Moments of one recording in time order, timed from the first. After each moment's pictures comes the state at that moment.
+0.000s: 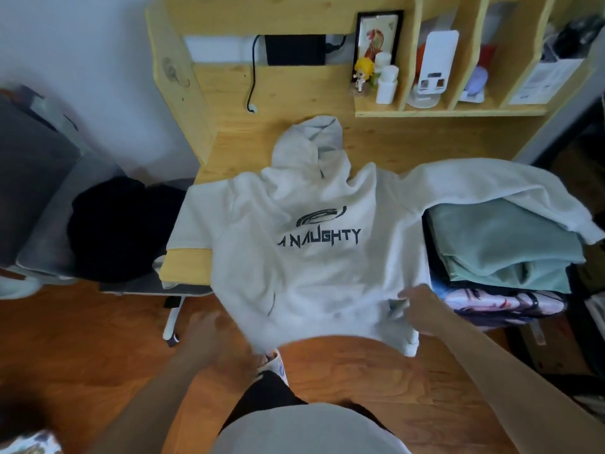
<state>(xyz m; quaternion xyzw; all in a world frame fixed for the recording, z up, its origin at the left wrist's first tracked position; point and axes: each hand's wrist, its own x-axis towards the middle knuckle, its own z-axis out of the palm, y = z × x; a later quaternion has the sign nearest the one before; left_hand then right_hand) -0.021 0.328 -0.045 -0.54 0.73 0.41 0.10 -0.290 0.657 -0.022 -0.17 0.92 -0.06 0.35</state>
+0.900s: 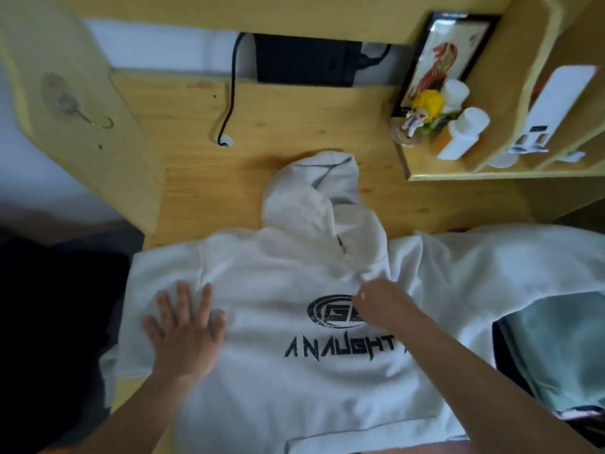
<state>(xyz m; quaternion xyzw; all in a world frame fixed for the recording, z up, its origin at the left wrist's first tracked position) -0.240 0.089 -0.144 -0.37 0.90 0.15 0.20 -0.457 0.365 -0.060 -0.24 0.91 0.09 0.31</state>
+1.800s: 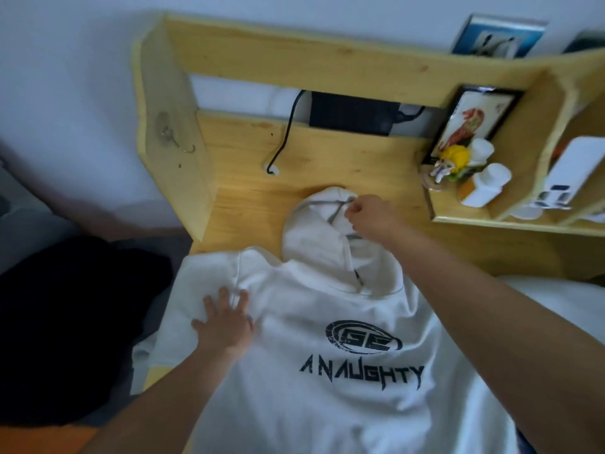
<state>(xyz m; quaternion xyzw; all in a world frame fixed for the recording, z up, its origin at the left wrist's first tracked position) -0.275 0.099 -0.096 -0.38 0.88 0.16 0.25 -0.556 0.231 0.043 -0.20 0.93 -0.21 0.22</state>
